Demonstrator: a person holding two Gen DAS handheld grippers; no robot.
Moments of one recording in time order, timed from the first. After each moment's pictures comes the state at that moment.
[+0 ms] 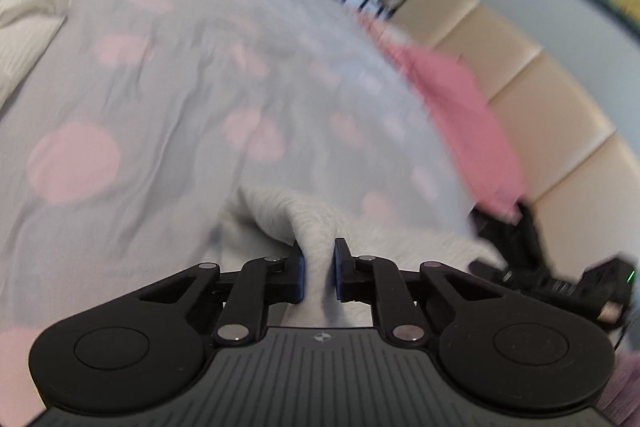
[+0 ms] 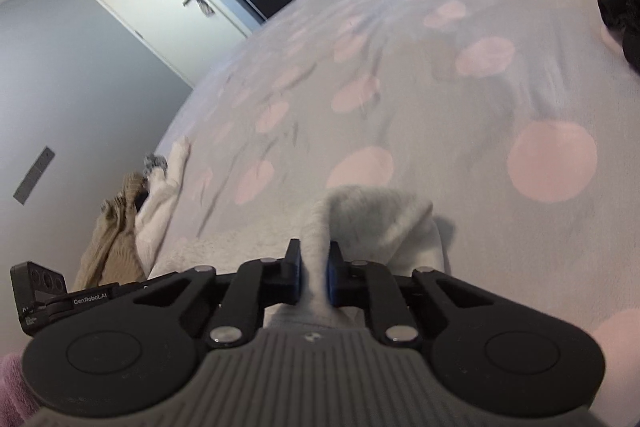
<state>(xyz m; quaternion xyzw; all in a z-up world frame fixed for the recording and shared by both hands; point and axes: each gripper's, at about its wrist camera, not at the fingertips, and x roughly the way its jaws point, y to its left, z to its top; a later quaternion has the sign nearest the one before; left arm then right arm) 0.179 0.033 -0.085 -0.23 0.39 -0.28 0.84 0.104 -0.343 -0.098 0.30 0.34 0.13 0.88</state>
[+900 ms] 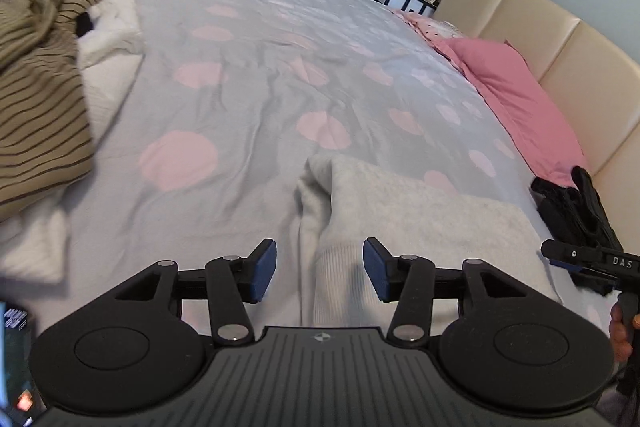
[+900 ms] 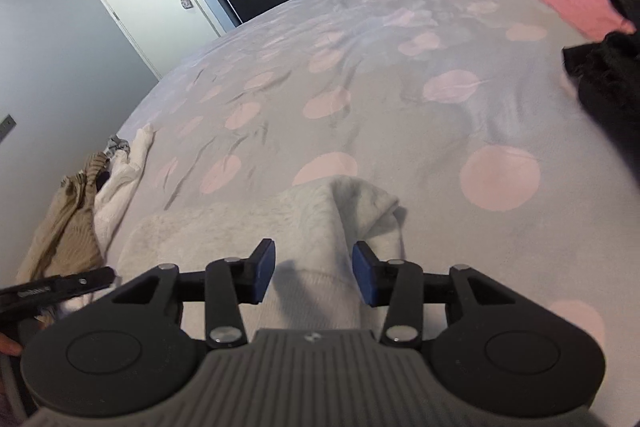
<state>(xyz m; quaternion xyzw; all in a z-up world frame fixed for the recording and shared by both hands) 0.112 0.057 -0.060 -0.11 0.41 -0.19 0.88 0.062 -0.329 -0.077 0.19 0.36 0.07 0.91</state>
